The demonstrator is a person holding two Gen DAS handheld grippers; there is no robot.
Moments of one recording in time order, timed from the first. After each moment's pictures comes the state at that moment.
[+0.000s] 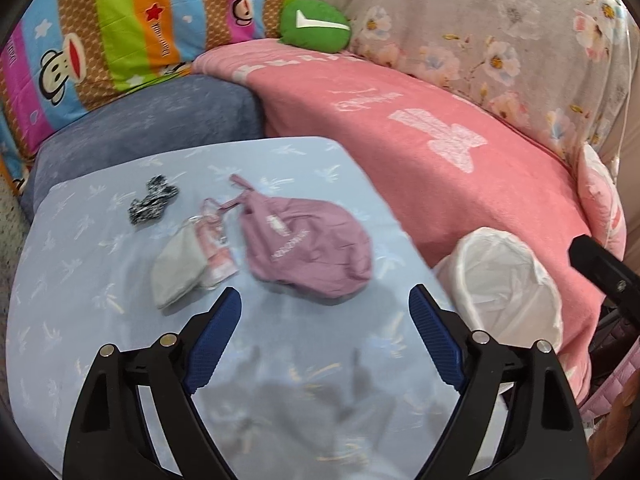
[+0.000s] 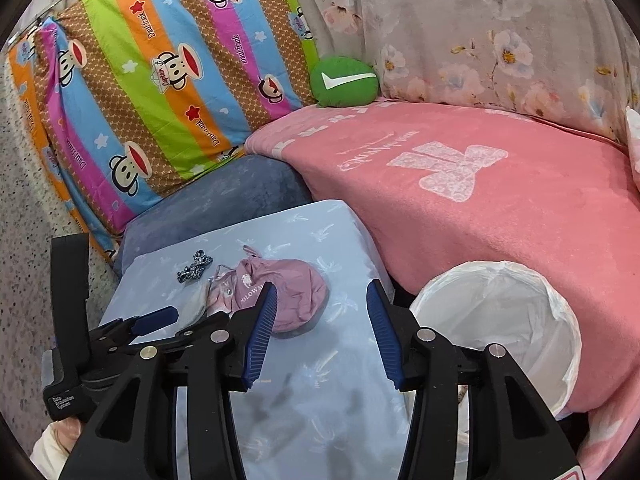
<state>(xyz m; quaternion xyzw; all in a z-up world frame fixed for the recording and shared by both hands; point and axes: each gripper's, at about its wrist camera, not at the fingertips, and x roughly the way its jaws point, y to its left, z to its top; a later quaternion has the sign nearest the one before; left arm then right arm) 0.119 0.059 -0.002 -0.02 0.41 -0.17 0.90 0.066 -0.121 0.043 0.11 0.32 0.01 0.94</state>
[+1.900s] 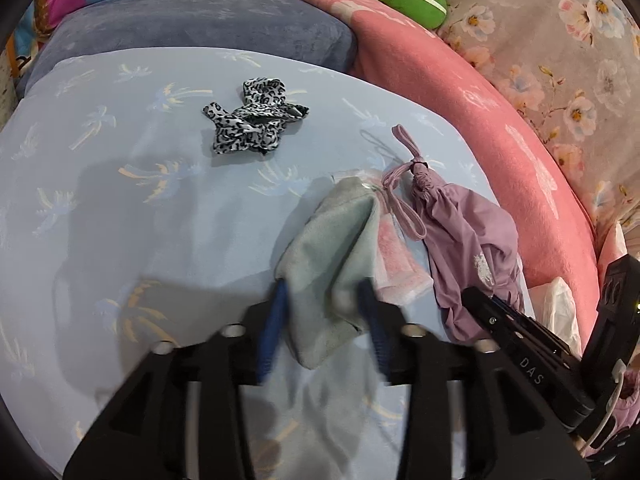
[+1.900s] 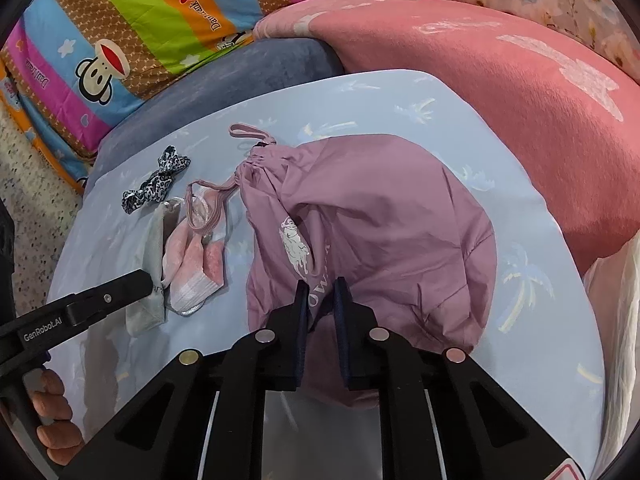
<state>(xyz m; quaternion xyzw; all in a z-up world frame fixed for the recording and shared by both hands) 0.214 0.177 -0.092 -0.15 0.50 -0.15 0.84 0.228 -0.002 -0.121 0.10 0.47 0.03 0.88</state>
